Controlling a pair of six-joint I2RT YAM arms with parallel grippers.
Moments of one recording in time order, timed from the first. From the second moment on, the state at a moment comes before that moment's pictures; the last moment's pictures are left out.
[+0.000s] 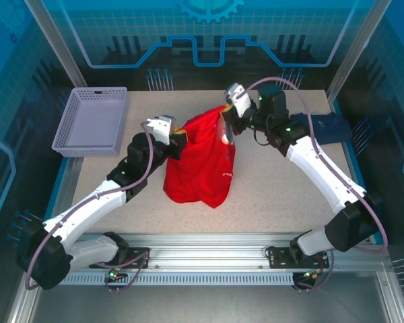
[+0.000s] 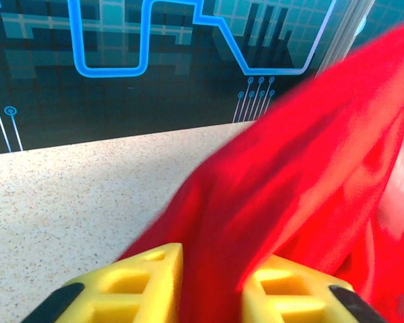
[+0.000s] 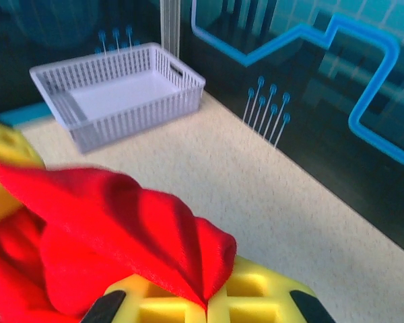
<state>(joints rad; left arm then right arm) -0.53 1.14 0.80 0.14 -0.05 -0.21 0.43 1.45 1.43 -0.34 -0.39 -0.23</state>
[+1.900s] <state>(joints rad) -0.49 1.32 1.08 0.08 0.43 -0.41 0.39 1.47 1.40 -0.41 -0.49 -0.06</state>
